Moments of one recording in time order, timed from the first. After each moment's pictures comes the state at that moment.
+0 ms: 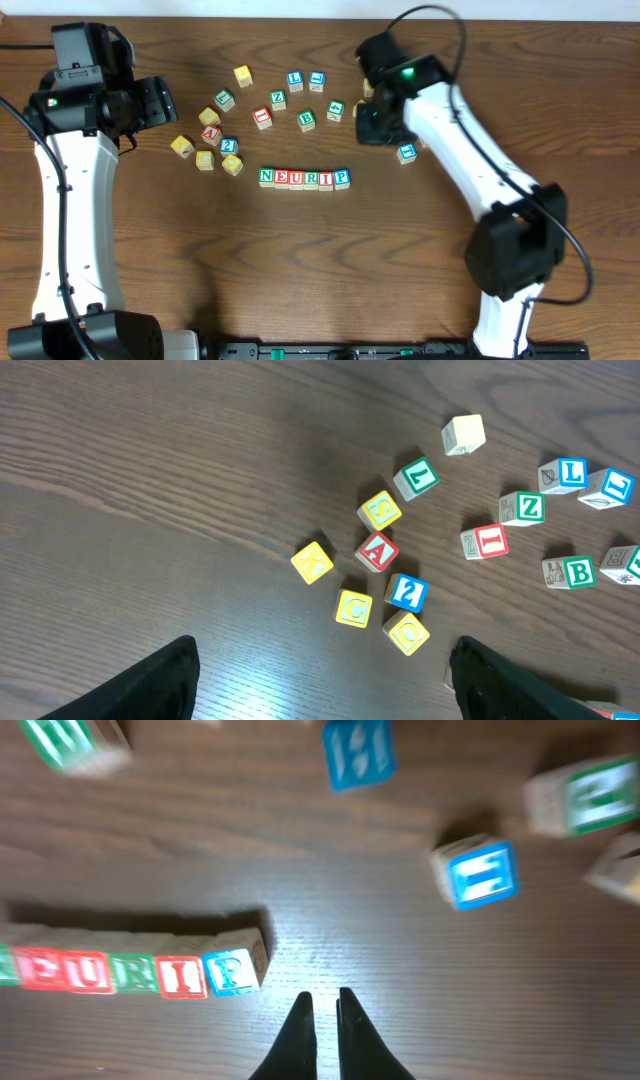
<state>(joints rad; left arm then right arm) 0.16 1.56 1.59 -1.02 0.01 -0.12 0.47 2.06 1.83 -1.18 0.01 0.45</state>
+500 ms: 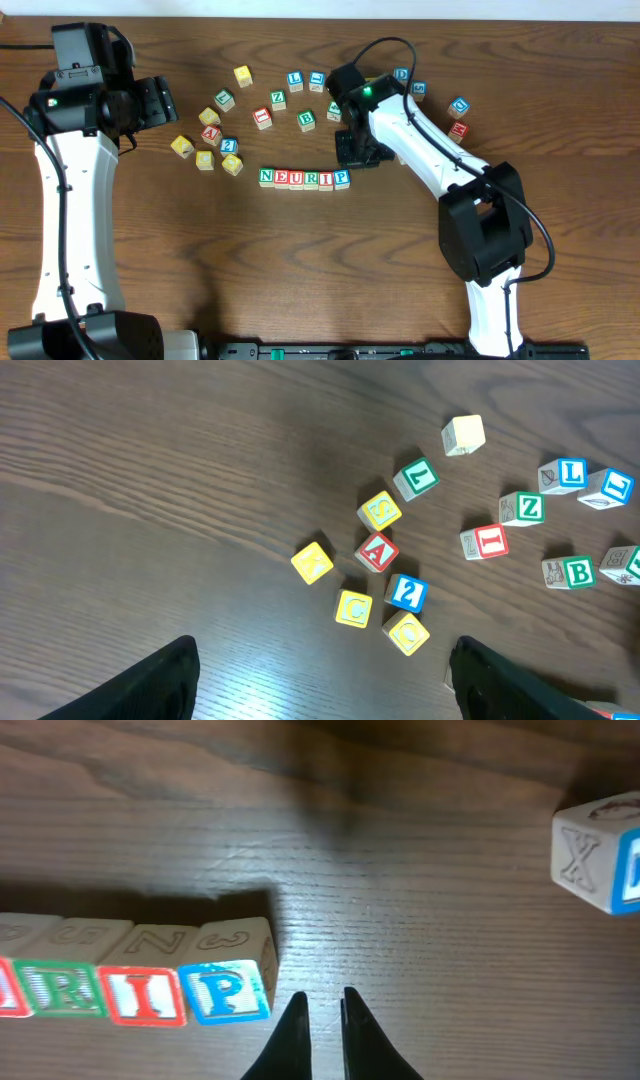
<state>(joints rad) 0.16 1.56 1.59 -1.02 0.01 -0.12 0.53 2.17 1.78 -1.15 0.00 0.45</state>
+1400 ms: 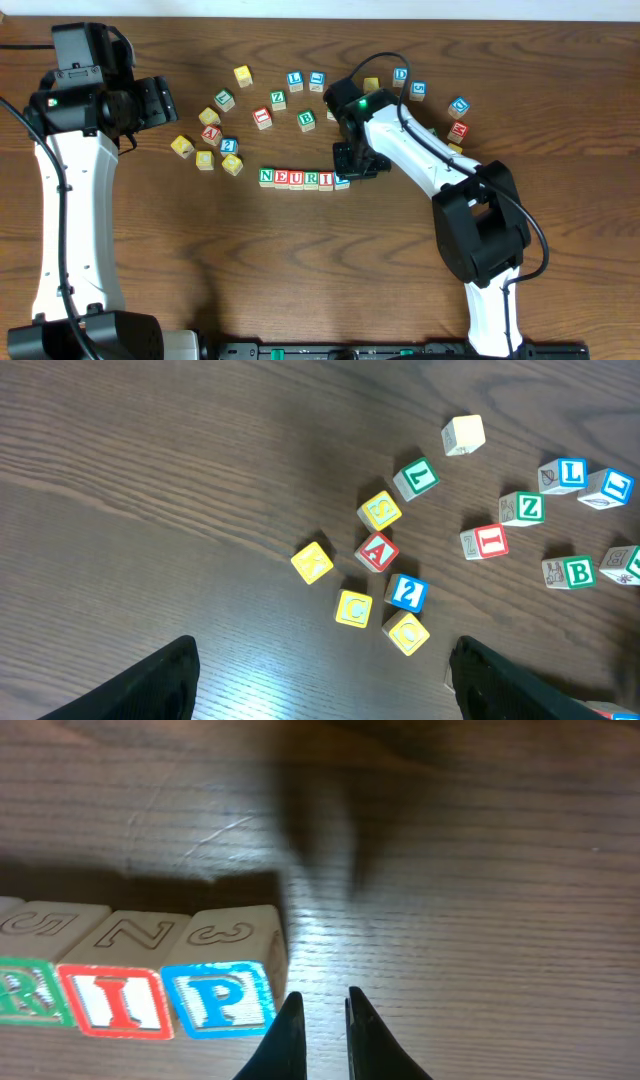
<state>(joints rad) 0.16 1.56 1.59 -1.02 0.01 -0.12 0.55 2.17 1.70 -1.09 -0.03 0.45</state>
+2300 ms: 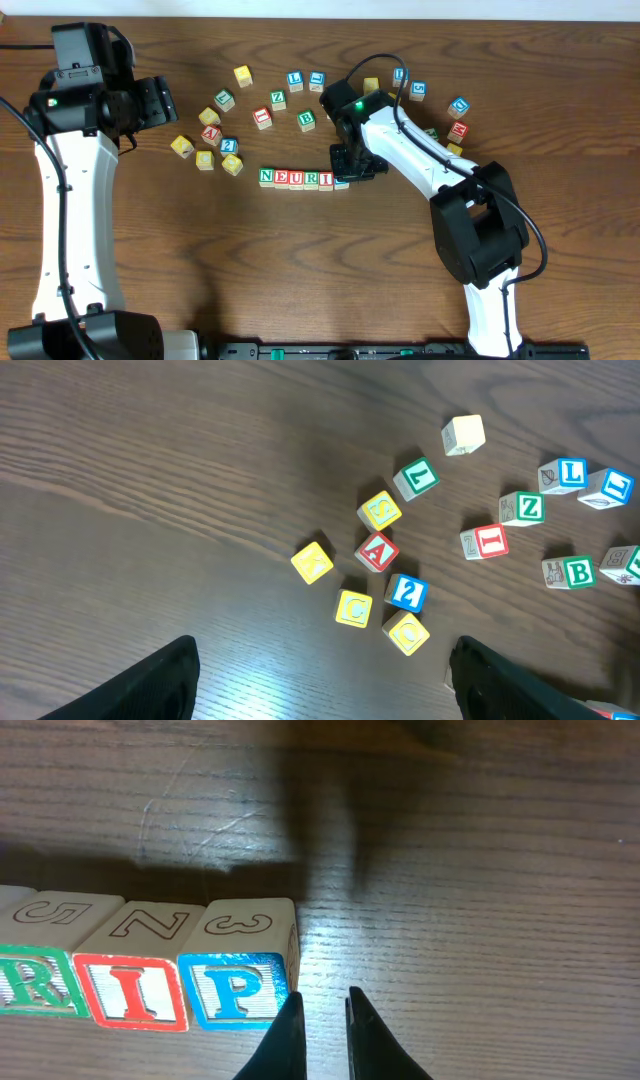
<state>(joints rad) 0.16 1.56 1.59 -1.02 0.01 -0.12 0.56 2.17 1.70 -1.09 -0.04 0.46</state>
